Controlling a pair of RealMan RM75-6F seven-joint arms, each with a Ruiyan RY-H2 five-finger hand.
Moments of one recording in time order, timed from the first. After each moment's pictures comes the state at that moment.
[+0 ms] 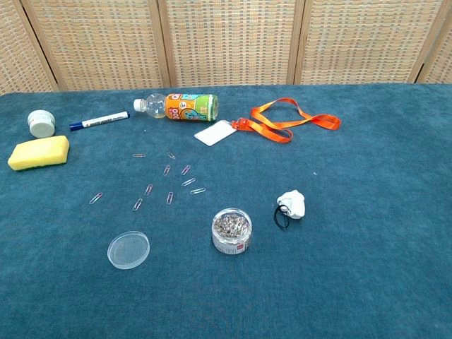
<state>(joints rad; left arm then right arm) 0.05 -0.99 -0.02 -1.77 1.54 1.63 0.00 0.00 -1.00 0.05 -1.81 -1.66 1.64 -0.04</state>
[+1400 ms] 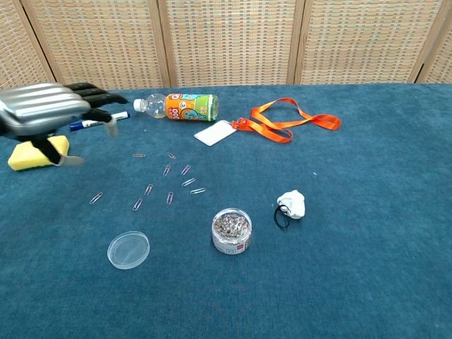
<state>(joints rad) -0.68 -1.46 -0.13 -1.13 1.68 0.93 0.16 0.03 -1.04 0.11 -1.78 -1.49 1.56 -0.11</state>
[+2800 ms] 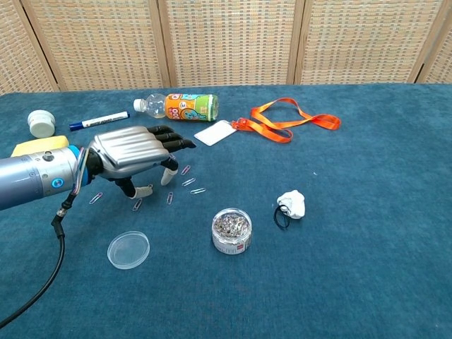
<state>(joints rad) -0.86 -1.77 -0.04 -0.84 1.65 0.86 0.19 0.04 -1.05 0.12 -1.75 -1.44 1.54 -0.11</state>
